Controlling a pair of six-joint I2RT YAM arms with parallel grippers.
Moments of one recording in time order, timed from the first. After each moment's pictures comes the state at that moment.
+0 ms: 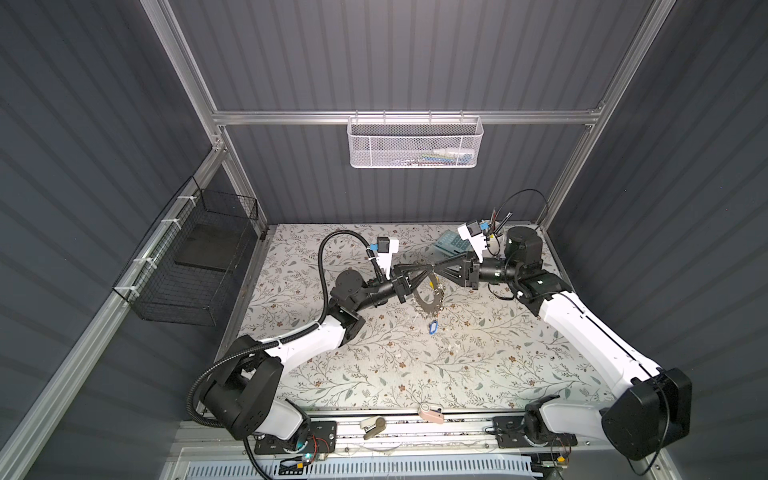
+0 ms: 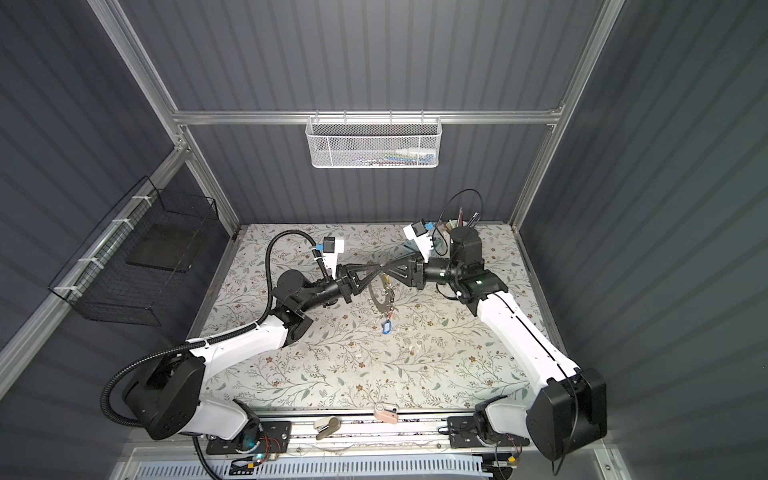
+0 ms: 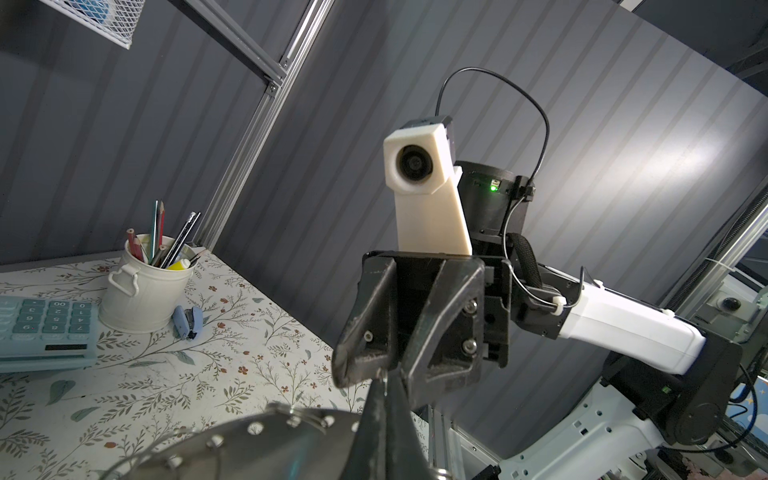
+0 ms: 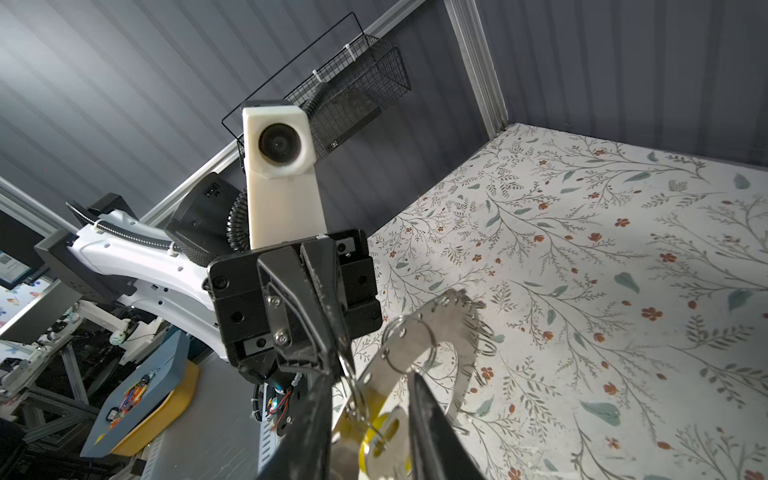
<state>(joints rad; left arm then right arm) -0.69 1.46 0.82 0.95 0.60 -0.73 0.33 1.29 1.09 -0.11 -1.02 0.28</state>
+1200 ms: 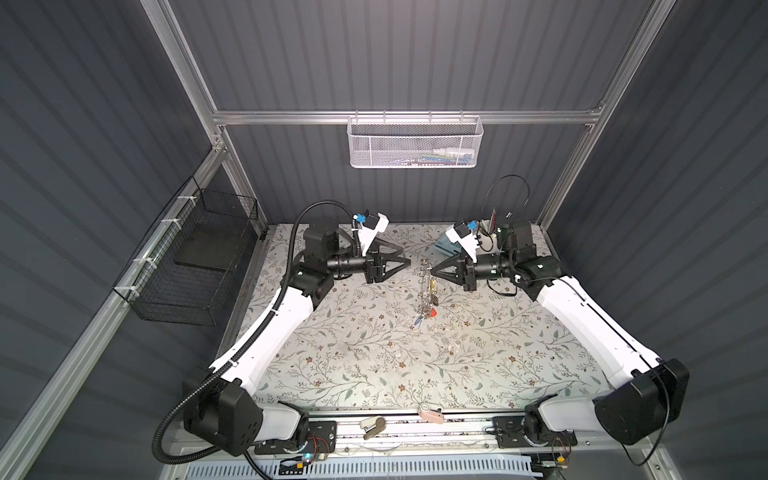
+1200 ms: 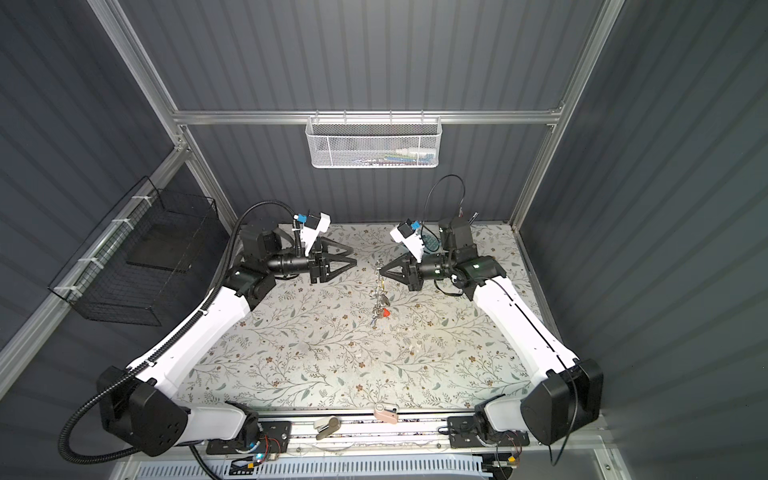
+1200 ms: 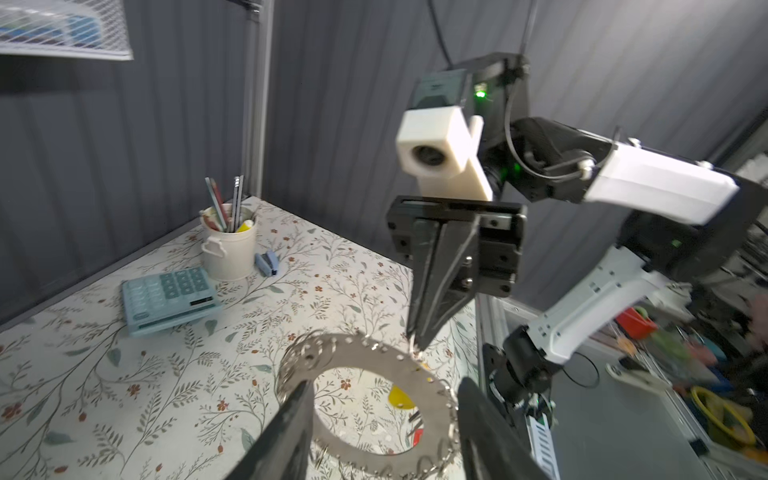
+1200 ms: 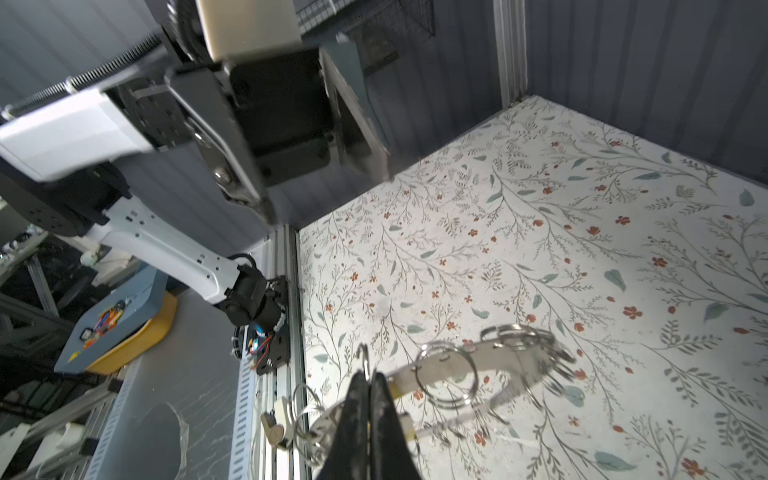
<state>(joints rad) -0.43 1.38 1.33 -0.21 1.02 -0.02 0.38 1.38 1.33 -0.56 -0.99 -0.12</state>
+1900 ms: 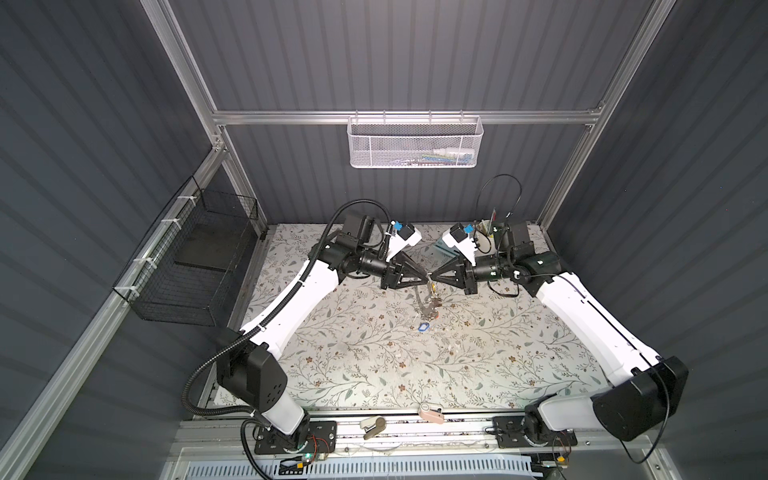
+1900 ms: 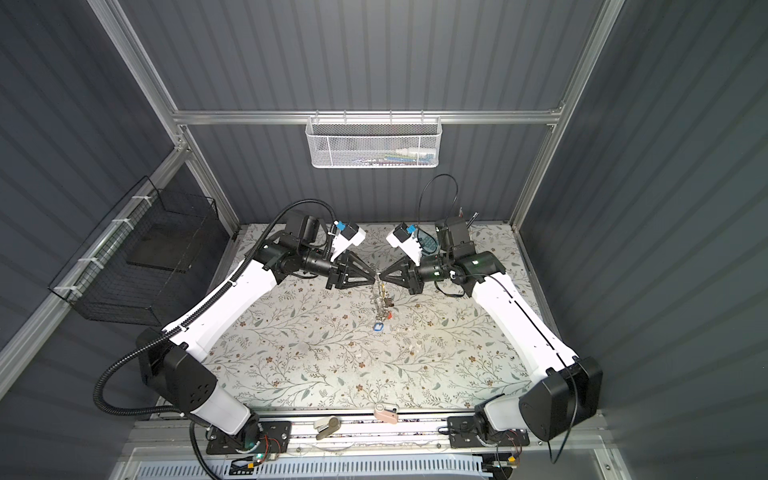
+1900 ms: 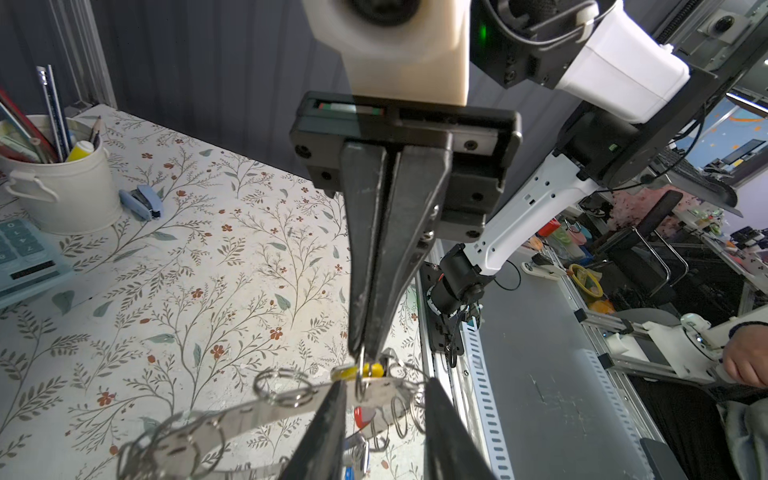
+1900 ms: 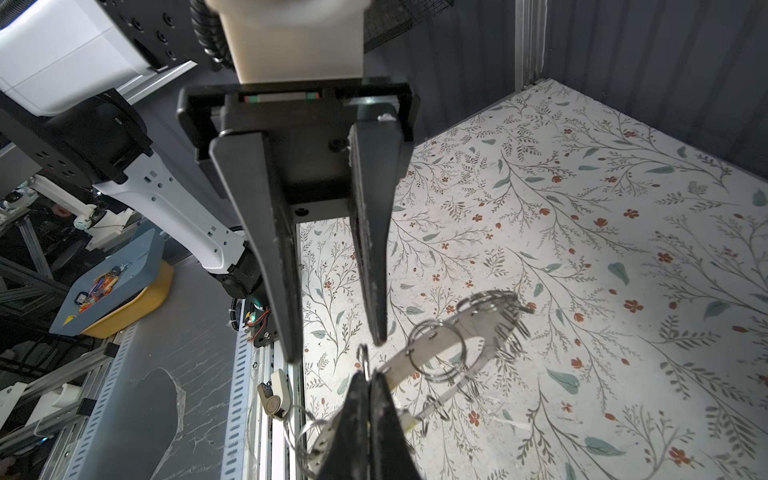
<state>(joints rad) -0.54 1.61 1.59 -0.70 1.12 0.29 0.39 1.39 1.37 -0.66 -0.99 -0.22</state>
